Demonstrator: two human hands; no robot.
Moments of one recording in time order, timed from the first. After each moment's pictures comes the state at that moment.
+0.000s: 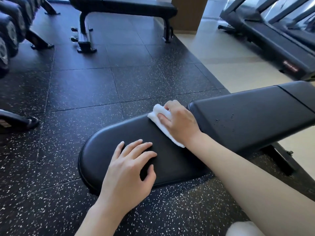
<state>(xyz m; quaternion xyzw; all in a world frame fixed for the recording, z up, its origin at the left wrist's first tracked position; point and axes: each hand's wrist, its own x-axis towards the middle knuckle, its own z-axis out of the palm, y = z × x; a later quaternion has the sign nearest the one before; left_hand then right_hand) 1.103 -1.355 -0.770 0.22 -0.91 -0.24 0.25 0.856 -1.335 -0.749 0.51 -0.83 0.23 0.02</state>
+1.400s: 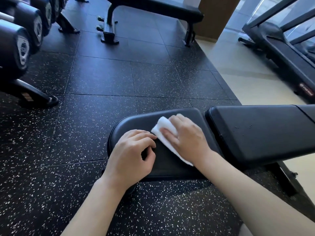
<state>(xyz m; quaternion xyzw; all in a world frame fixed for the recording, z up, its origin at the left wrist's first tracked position) 1.142 -1.395 -0.771 0.24 -0.86 -0.27 0.36 0.939 -1.324 -0.740 0.60 -0.78 0.17 0.04</state>
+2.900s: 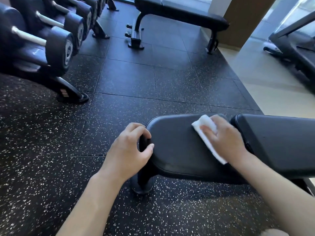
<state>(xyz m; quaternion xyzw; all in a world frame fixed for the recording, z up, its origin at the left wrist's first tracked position) 1.221 -1.422 -0.766 0.40 -0.79 -0.36 0.28 0.919 -1.317 -0.734 0.52 -0.83 0.18 0.01</state>
